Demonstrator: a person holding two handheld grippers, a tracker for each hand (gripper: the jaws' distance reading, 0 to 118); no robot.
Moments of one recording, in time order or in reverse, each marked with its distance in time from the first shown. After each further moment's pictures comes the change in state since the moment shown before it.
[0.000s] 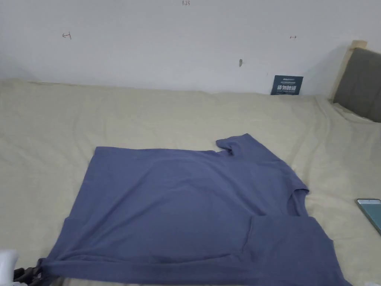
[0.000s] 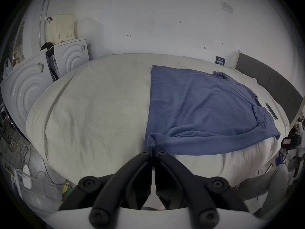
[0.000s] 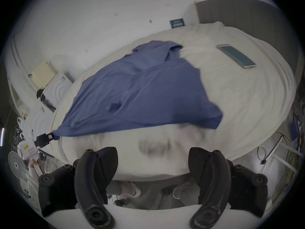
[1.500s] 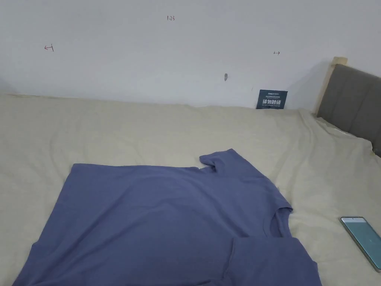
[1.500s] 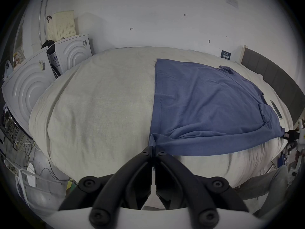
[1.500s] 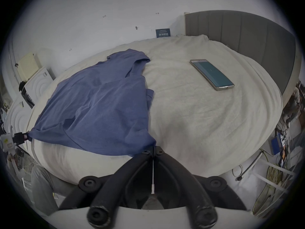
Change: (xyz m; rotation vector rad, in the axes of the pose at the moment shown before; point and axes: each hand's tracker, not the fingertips) left arm 0.002 0.009 -0.007 -0.067 0.043 -0.001; right arm 0.049 0.034 -0.017 0.060 -0.190 0.110
